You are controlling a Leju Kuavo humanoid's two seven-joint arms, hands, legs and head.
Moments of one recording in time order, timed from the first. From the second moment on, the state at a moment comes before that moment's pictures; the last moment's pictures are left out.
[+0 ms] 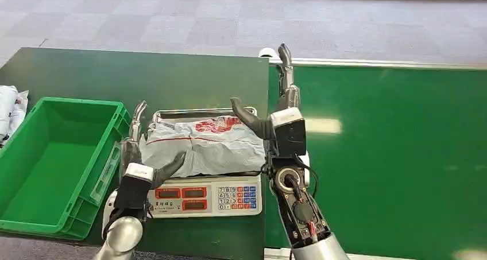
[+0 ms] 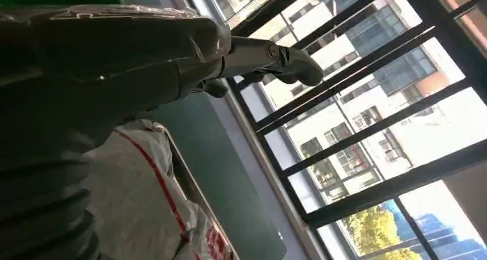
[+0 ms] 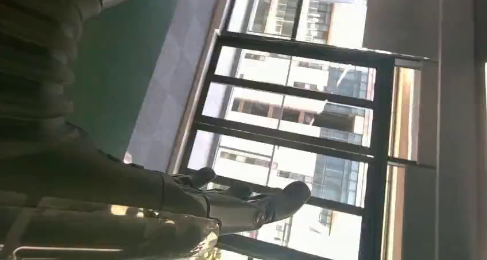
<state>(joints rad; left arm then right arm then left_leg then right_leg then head) -0.12 -0.10 -0.26 -1.55 -0.49 0.41 -0.36 -0.46 0.31 0.47 -1.22 0.20 -0.27 -0.47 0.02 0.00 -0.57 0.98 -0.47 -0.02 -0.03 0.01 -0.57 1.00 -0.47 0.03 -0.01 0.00</state>
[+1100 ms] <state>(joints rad) -0.45 -0.18 -0.39 -0.91 -0.69 0.31 -0.23 -0.38 0.27 0.54 -1.38 0.24 -0.34 -0.37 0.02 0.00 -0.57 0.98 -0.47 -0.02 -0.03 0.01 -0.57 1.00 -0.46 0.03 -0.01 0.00</state>
